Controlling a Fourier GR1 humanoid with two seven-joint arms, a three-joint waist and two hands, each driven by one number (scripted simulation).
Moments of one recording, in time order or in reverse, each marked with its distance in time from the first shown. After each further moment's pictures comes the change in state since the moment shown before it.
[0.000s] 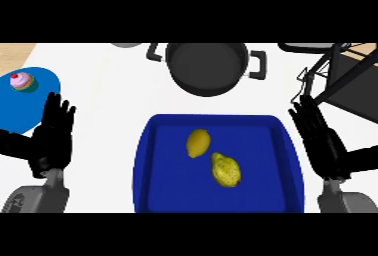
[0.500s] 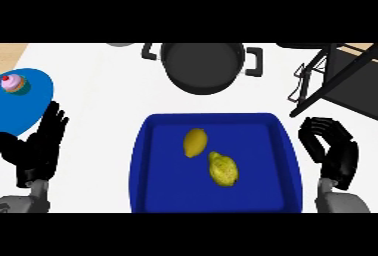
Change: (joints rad) left arm 0.064 0.147 -0.065 0.044 -0.089 -0.115 0.021; right arm 0.003 0.065 -0.076 0.075 0.404 -0.652 0.016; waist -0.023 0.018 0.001
